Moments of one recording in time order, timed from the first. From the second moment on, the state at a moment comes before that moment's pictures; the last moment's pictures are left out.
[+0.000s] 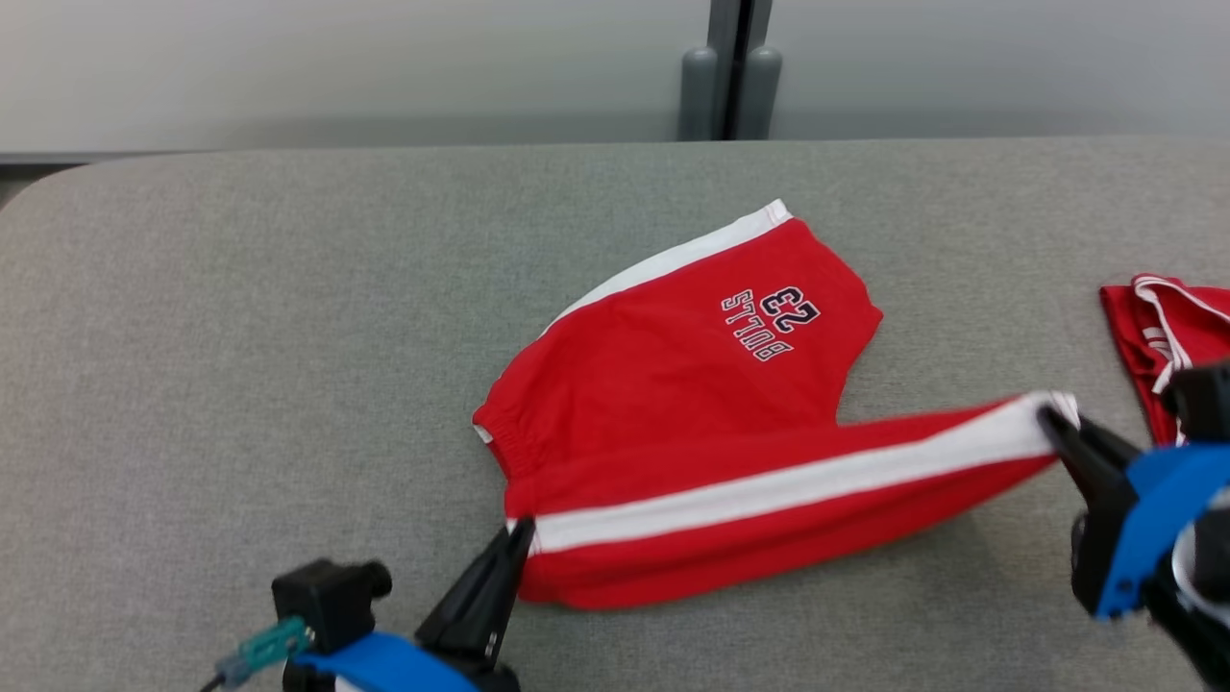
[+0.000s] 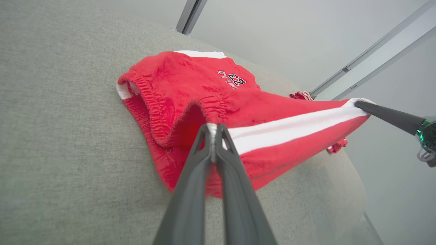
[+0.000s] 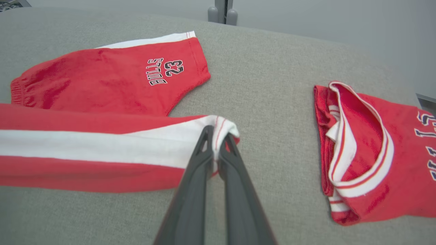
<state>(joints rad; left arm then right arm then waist) 0.02 0.37 -0.57 -0.15 -0.85 0.04 0.02 -0.07 -0.24 -0.11 -0.32 0.29 0.13 0.78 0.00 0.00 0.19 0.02</state>
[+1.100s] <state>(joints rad) -0.50 0.06 -0.53 0.44 -0.84 -0.04 -0.23 -0.91 -0.35 0.18 0.50 0.25 0.13 0.44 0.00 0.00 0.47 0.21</state>
